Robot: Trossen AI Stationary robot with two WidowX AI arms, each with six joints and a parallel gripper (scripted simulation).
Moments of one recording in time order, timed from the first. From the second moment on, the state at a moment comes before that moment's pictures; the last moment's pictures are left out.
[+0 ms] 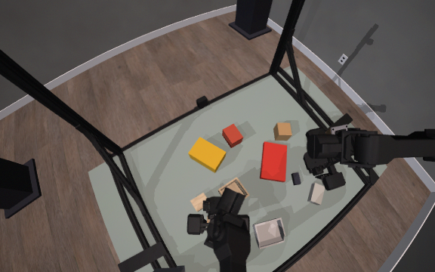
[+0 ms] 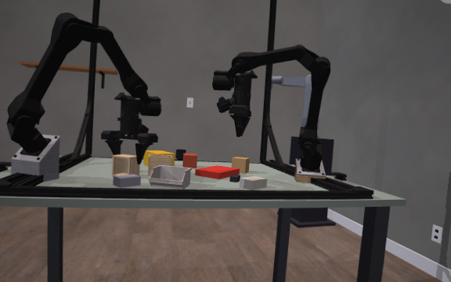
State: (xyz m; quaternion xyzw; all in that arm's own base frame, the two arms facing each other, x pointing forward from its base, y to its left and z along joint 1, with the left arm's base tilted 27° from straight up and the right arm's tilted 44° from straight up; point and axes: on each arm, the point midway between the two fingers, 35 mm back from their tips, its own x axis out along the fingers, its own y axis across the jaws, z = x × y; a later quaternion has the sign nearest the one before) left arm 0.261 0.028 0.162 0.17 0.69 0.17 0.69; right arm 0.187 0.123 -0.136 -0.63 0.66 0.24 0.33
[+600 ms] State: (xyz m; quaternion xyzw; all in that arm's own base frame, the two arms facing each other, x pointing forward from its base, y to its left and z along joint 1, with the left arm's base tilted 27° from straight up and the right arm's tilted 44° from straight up) left arm 0.261 0.028 0.162 0.17 0.69 0.17 0.69; right arm 0.187 0.104 -0.154 -0.63 0.66 0.24 0.33
